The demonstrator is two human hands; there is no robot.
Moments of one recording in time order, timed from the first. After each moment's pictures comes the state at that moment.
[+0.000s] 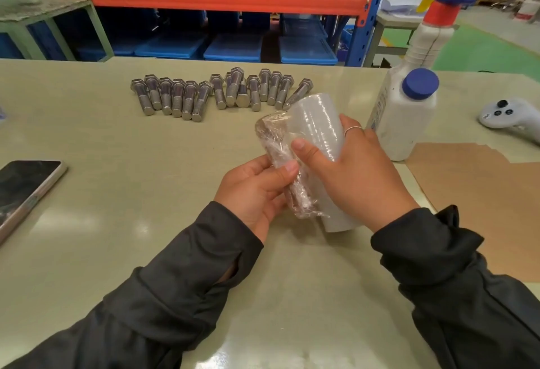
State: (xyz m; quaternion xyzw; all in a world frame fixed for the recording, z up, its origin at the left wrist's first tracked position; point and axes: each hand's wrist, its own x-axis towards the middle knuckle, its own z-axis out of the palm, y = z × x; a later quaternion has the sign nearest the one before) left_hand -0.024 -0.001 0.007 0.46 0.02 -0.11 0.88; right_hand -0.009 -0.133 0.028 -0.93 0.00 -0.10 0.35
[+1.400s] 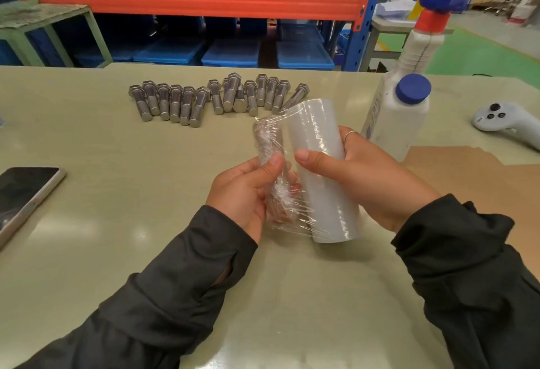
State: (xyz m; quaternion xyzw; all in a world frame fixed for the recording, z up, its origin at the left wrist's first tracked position) left_hand -0.024 0.003 0.014 0.49 0.04 -0.09 0.87; right_hand -0.011 -0.144 0.040 -0.80 -0.04 0.07 0.59
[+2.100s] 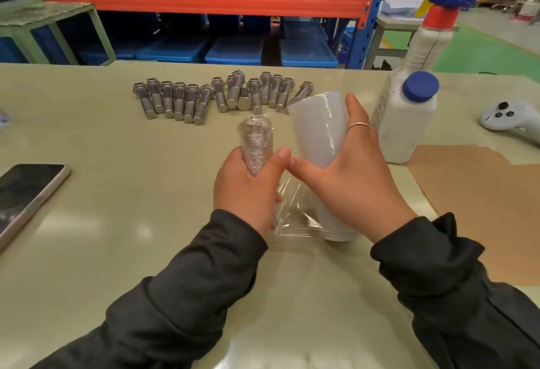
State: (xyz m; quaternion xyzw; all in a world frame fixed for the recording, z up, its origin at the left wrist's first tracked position) left_hand -0.027 -0.004 0.014 0.72 0.07 0.13 0.68; right_hand -0.013 -0.128 0.026 -0.89 -0.04 -0.14 0.42
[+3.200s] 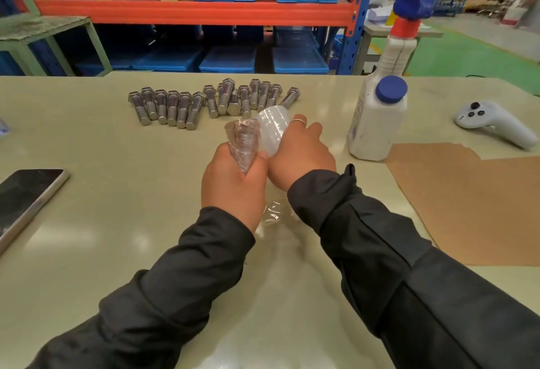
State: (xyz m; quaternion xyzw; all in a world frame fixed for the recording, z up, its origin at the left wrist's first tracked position) left_hand -0.036 -0.009 0.022 0.80 0.06 0.20 0.56; right_hand 0.008 -0.090 0.039 -0.96 0.06 -0.04 0.27
